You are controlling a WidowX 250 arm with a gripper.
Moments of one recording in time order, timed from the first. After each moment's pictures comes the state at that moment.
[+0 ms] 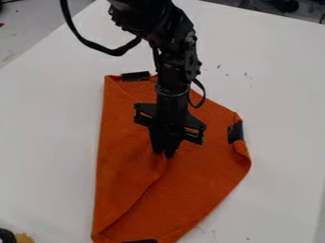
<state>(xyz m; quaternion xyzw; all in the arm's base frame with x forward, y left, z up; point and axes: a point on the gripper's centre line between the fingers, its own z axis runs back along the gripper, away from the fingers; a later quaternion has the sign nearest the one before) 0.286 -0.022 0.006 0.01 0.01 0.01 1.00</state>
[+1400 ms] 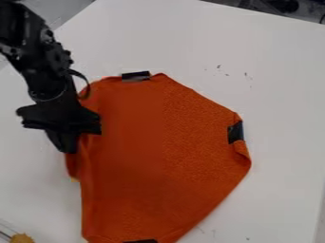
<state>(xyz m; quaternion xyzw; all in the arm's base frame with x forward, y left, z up) 0.210 0.101 0.037 0.04 -0.10 0.18 0.98</state>
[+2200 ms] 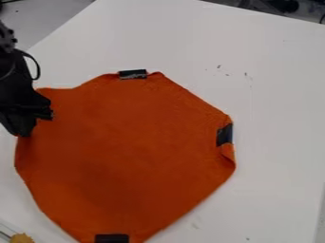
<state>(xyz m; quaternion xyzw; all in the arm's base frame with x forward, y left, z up) 0.195 0.162 0.058 0.07 -0.08 0.14 0.98</state>
